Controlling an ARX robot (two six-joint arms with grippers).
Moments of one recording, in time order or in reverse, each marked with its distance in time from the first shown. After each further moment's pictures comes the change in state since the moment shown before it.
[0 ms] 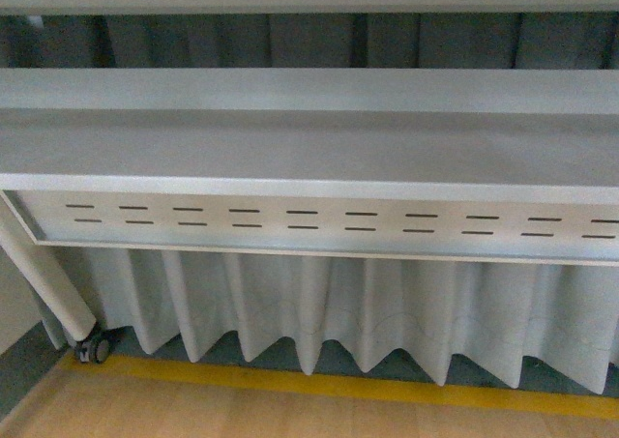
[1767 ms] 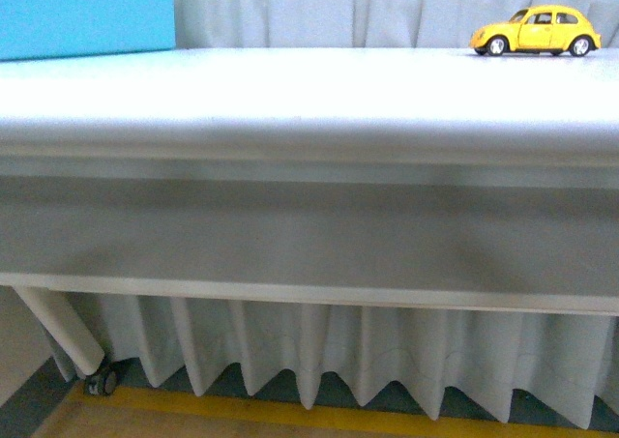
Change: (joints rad) left arm 0.000 0.000 0.000 0.001 0.000 0.000; right arm 0.000 0.000 0.000 0.000 0.000 0.001
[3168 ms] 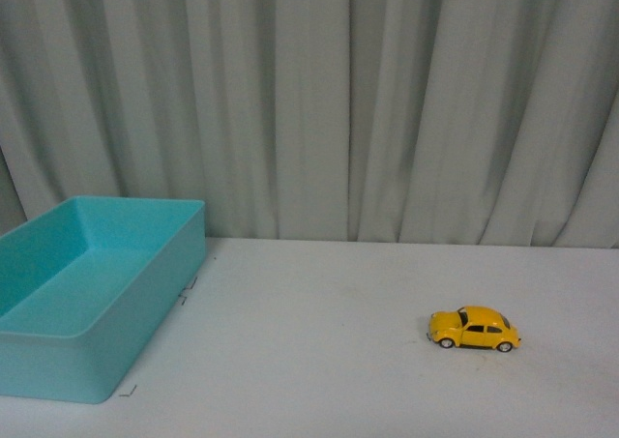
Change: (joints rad) left arm 0.000 0.001 0.000 -0.002 0.000 0.000; right arm 0.000 0.000 0.000 0.000 0.000 0.002
